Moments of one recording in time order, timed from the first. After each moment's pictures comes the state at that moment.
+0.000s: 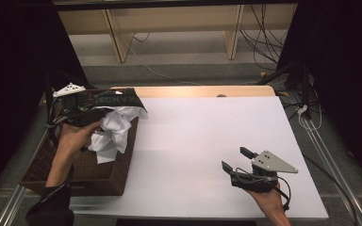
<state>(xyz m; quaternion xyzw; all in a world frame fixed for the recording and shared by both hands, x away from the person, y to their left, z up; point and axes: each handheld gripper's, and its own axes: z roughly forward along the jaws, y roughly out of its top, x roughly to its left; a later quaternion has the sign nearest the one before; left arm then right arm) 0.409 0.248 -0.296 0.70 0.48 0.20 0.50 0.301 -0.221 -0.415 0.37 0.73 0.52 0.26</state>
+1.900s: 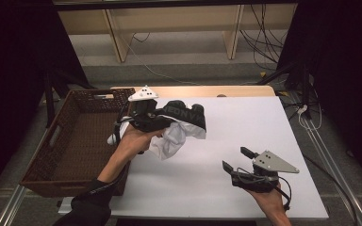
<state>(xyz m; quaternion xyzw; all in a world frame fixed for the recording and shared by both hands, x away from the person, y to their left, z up) 0.406 0.099 -0.303 0.77 0.34 0.10 0.53 0.301 -0.222 -0.415 0.37 0.73 0.52 0.26</state>
